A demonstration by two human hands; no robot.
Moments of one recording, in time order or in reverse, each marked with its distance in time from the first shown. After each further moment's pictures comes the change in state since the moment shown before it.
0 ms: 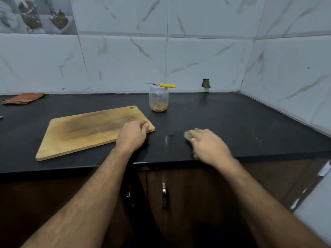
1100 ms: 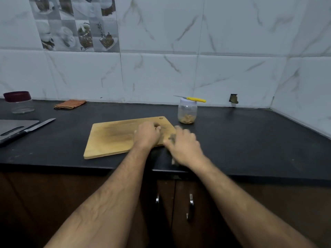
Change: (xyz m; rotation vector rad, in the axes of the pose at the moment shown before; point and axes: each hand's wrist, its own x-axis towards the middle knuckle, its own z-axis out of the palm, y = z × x) left_hand 0.018 -0.032 -0.043 0.018 0.065 -0.202; right_hand 0.052 -0.137 0.007 0.324 0.003 0.059
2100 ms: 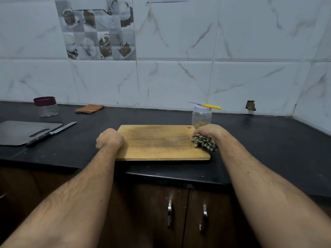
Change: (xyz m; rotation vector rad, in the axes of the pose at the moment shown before) left_hand 0.022 -0.110 -0.075 0.147 0.076 -0.597; right_hand 0.079 0.026 -0.051 0.560 -0.347 0.499
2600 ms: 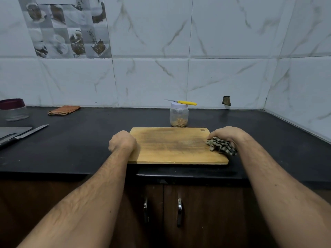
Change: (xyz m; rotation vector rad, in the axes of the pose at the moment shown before) left_hand -0.068 0.076 0.059 0.010 -0.096 0.125; right_hand -0.026 0.079 -0.098 -0.001 0.112 0.110
